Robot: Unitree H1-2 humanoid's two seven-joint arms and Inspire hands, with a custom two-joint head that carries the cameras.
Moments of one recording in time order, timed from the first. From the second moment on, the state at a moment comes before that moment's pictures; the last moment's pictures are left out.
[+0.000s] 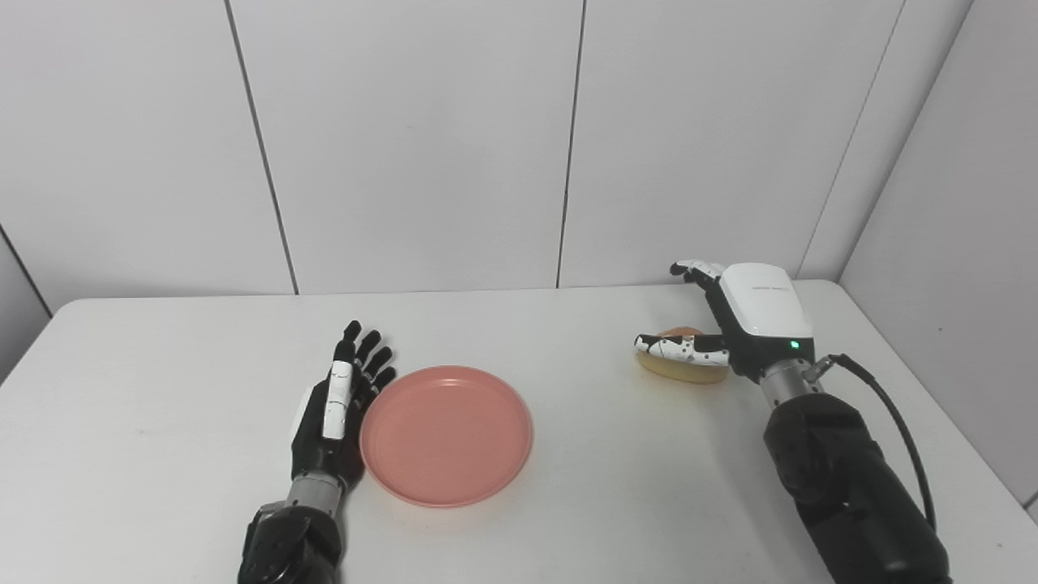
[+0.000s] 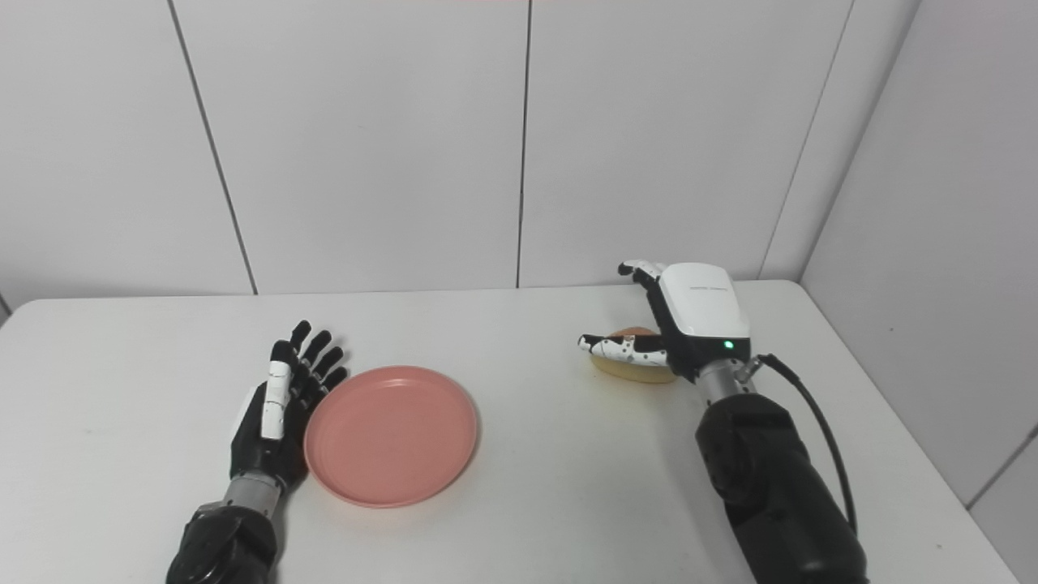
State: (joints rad) left arm -0.50 -0.01 0.11 0.51 -0.26 -0.10 -0.17; right arm -0.53 -0.39 0.09 0.20 -0.95 0.12 -0.02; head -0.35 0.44
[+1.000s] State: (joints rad) left arm -0.50 -0.01 0.11 0.50 -0.26 -0.09 -0.18; right arm -0.60 -0.39 0.18 0.56 -0.83 0.14 -0.14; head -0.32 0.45
